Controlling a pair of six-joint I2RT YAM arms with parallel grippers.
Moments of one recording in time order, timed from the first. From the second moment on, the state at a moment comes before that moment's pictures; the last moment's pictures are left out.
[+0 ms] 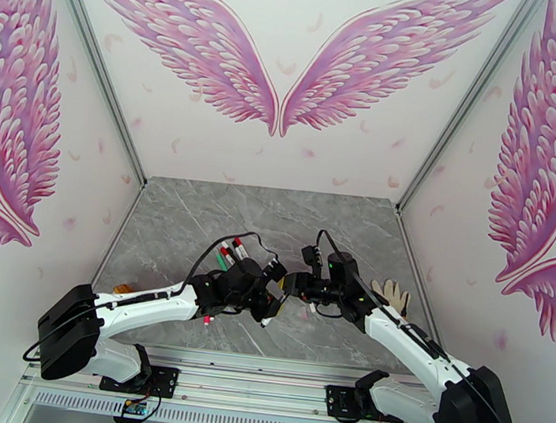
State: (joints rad) left arm -0.97 1.42 0.87 -0.15 0.28 -0.39; right arm 0.46 1.16 0.66 -0.13 -0.68 0.74
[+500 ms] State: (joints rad) left arm -0.97 1.42 0.87 -0.14 0.27 -0.40; right arm 0.46 1.18 0.66 -0.12 -0.67 0.75
